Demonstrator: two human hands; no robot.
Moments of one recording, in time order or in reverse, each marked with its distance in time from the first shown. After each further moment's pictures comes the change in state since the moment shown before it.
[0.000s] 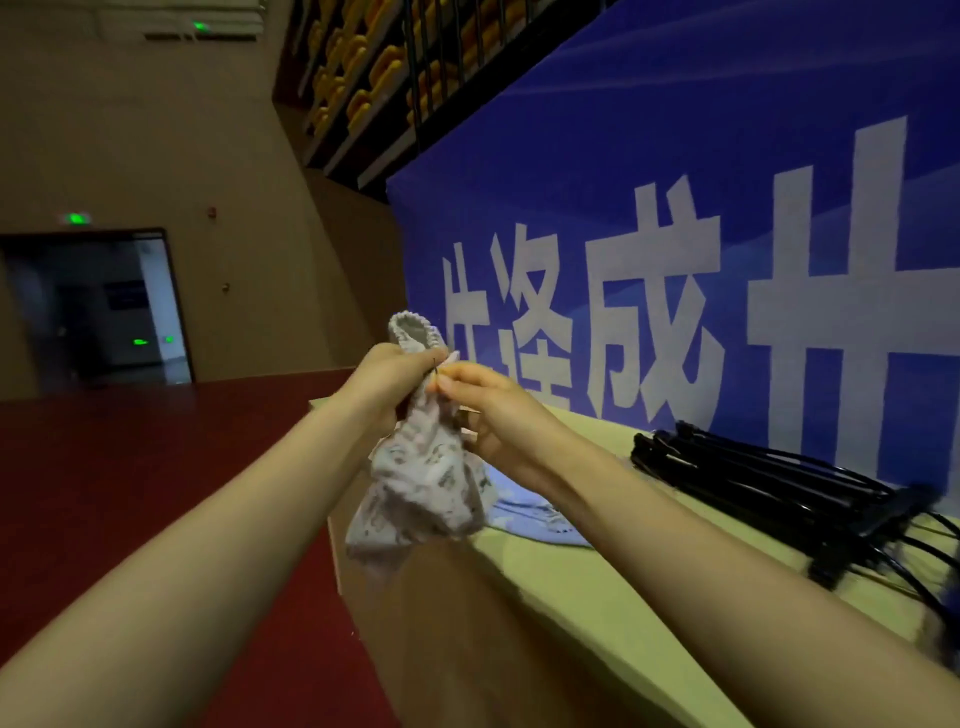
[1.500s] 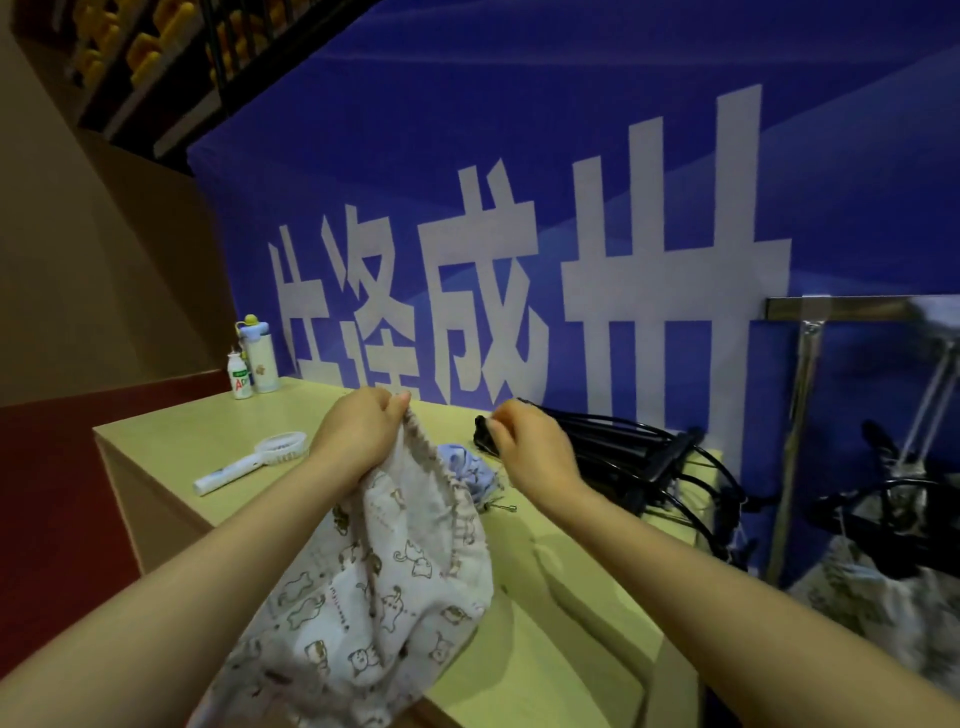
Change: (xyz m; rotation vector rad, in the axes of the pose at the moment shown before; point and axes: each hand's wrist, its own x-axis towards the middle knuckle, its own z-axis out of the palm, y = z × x) left_hand 0.029 -0.057 0.145 0.788 -0.105 0.328; right_hand -0.068 0.057 -0.187 -1.159 0.759 0.015
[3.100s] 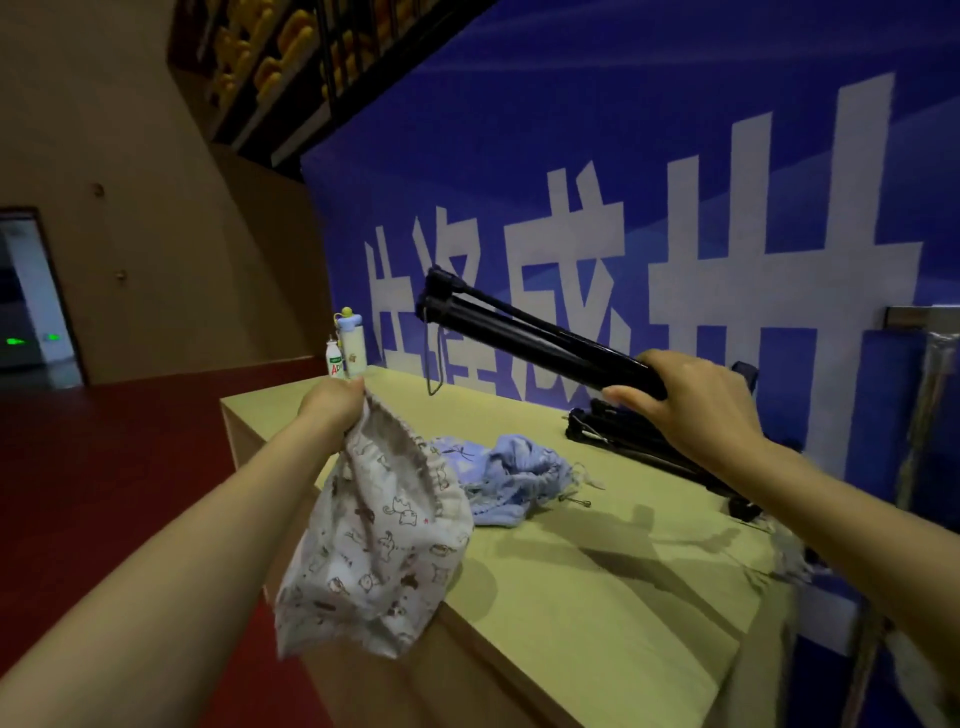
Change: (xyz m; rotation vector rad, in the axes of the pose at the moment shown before) left_hand 0.005 -0.089 -0.069 -0.303 0.109 -0.524; right_hand 0.000 0.000 -0.089 -0.366 0.159 -0.332
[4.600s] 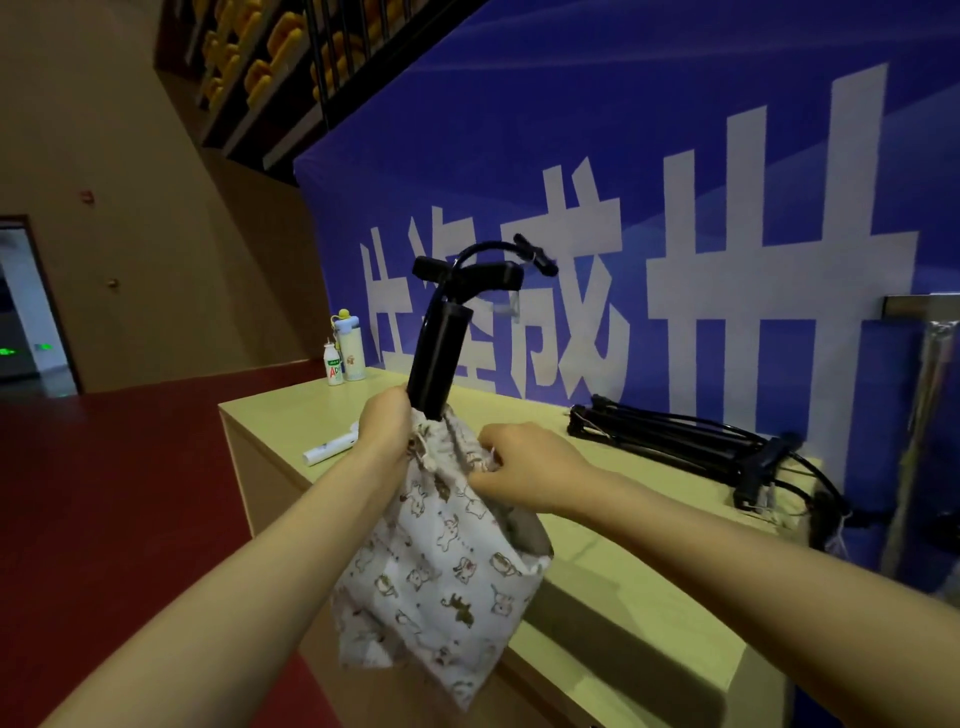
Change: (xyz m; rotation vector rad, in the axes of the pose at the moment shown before) left_hand -0.067 0.024 0.035 -0.624 -0.103 -0.109; right_hand -0.012 -0.128 0.042 0.259 -0.628 -0.021
